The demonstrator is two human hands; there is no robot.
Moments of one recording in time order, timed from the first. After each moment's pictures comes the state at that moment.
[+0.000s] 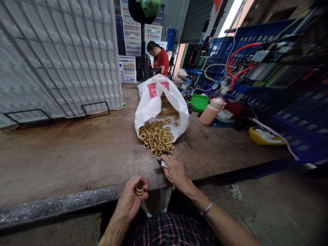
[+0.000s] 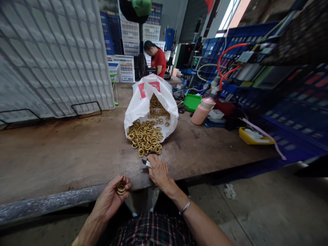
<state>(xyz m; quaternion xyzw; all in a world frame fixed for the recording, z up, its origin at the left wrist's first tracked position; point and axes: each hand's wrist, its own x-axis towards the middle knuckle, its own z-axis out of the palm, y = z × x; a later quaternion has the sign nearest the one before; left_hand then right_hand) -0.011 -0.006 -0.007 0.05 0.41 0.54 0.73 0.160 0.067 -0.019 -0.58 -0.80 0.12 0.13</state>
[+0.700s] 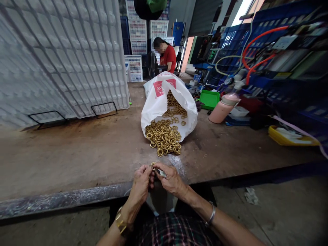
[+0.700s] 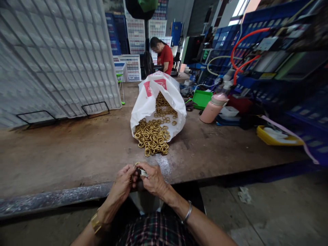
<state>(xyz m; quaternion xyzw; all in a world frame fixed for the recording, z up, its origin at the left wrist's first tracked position) -0.001 0.024 -0.011 0.24 0.54 0.52 0.62 0.126 0.053 -0.024 -0.37 -0.77 0.37 0.35</state>
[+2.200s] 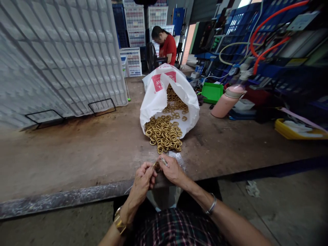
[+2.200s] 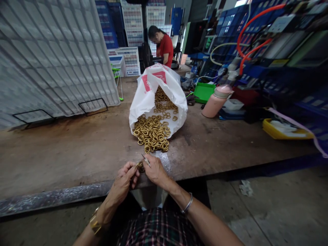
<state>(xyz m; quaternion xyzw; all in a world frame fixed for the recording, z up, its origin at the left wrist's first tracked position) -0.005 0.021 -0.009 0.36 0.55 0.45 0.61 0.127 0.073 -0.017 -0.50 -0.74 0.37 0.26</state>
